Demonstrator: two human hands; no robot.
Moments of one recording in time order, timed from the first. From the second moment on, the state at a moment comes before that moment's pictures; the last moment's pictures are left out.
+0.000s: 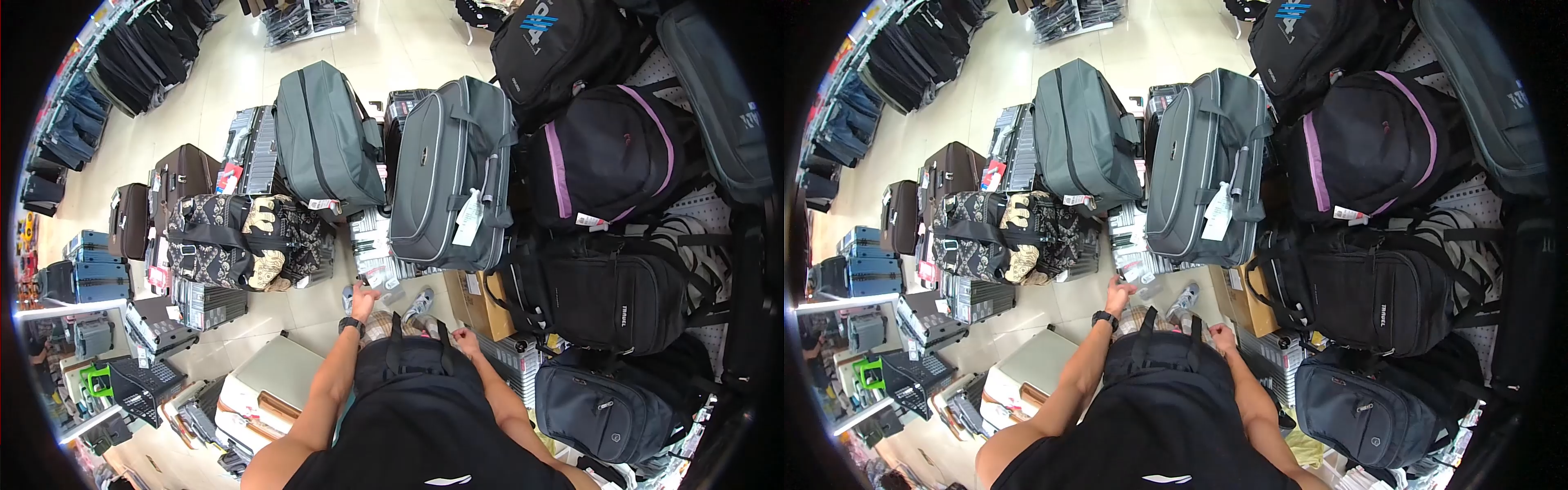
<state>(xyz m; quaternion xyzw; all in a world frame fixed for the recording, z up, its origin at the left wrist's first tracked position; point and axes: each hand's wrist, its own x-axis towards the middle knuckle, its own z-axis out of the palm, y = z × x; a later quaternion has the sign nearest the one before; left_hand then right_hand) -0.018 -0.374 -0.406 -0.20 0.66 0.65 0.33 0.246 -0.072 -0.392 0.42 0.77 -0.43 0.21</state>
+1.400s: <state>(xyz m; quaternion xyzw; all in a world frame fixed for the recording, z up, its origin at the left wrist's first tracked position) -0.039 -0.365 -0.267 -0.04 0.61 0.71 0.34 0.254 -0.091 -0.405 0.46 0.74 -0.47 0.17</state>
